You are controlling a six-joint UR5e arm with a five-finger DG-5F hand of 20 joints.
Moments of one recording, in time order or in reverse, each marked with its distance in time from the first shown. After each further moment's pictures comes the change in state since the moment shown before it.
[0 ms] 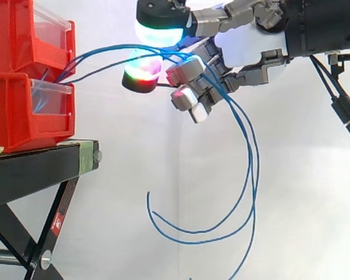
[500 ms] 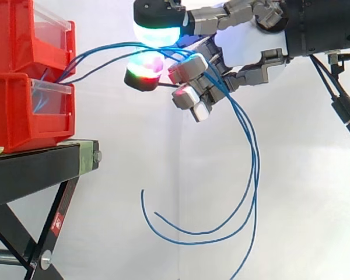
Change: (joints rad) arm 0.000 0.001 0.000 0.000 0.000 0.000
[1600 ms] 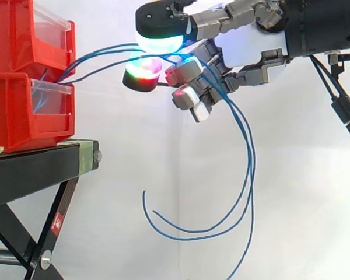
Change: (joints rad) arm 0.000 -0.001 0.000 0.000 0.000 0.000
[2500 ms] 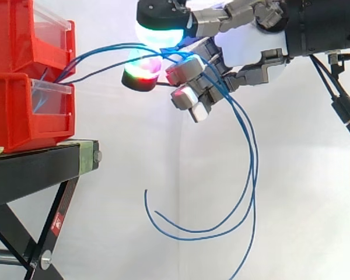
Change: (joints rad) arm 0.000 0.001 0.000 0.000 0.000 0.000
